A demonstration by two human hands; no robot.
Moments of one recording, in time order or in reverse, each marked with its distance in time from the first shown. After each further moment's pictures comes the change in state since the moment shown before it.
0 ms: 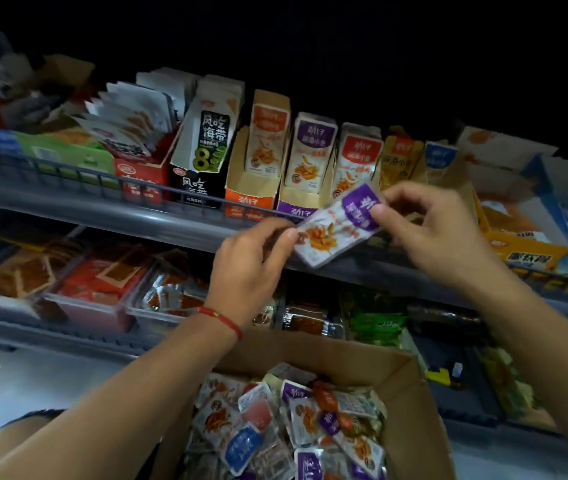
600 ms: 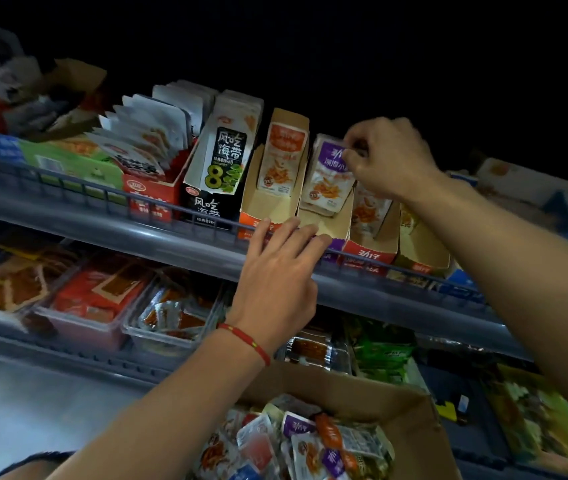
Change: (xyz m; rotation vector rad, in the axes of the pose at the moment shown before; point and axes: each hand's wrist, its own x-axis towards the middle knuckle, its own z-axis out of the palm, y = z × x) left_hand 0.025 0.002 0.008 0.561 -0.114 0.265; right_hand 0.155 -0.025 0.038 -0.613 0.062 -0.171
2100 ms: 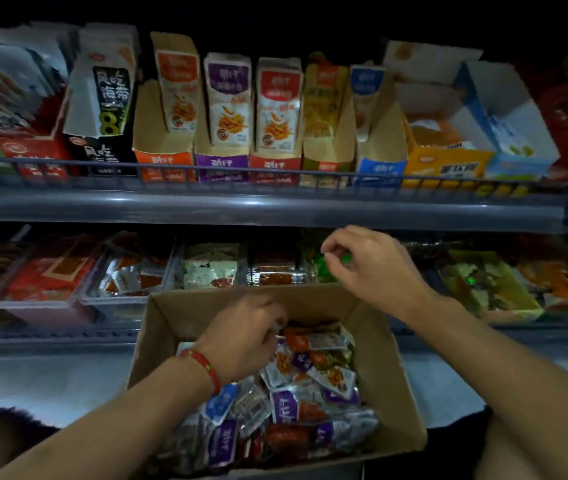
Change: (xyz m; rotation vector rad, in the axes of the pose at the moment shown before) left_hand -0.113 0.047 0.063 -0.141 -0.637 0.165; right_hand -0.272 0.055 0.029 0.207 -0.206 0.099
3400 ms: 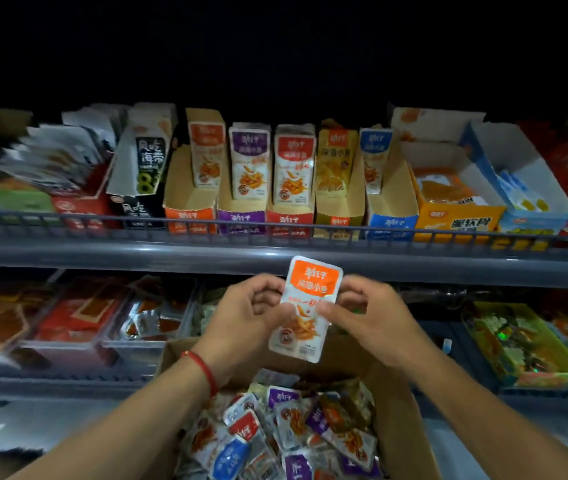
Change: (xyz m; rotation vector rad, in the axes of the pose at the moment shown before) left_hand 0.026 0.014 -0.072 -1.028 0.342 -0.327; right_hand 0.003 -0.026 -0.008 0.763 -0.082 0.313
